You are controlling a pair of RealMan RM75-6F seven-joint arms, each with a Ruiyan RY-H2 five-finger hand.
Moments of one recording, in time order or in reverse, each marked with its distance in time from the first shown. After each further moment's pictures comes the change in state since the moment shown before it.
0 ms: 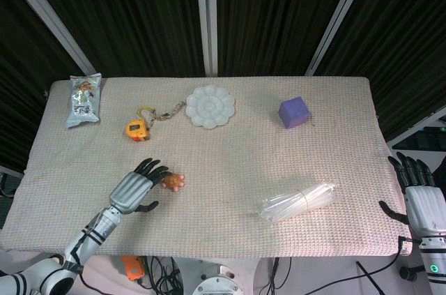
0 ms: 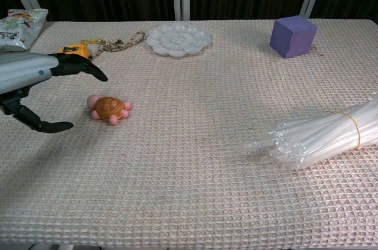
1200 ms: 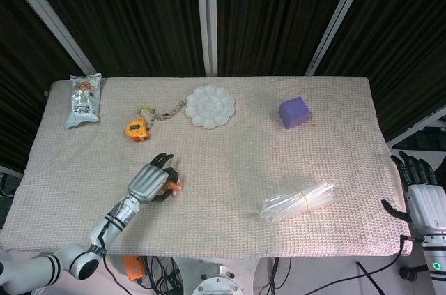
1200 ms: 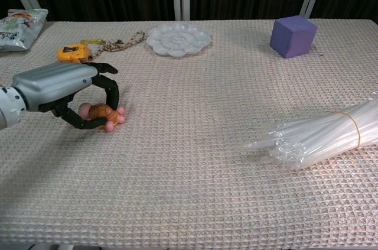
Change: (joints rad) left arm -0.100 -0.190 0.001 0.229 -0.071 -0.012 -0.006; right arm 0.007 0.006 0.003 0.019 0.018 -0.021 0.022
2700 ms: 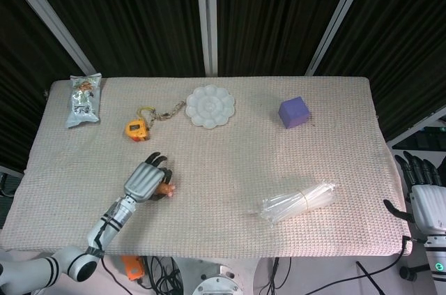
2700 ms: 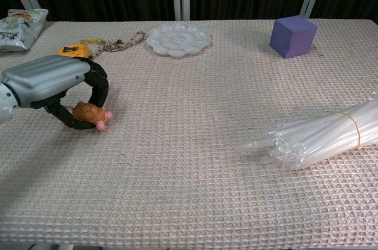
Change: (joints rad) left arm 0.009 -0.006 0.017 0.013 -0.007 0.083 0.076; right arm -0.005 -0.003 0.003 0.010 0.010 0.004 0.011
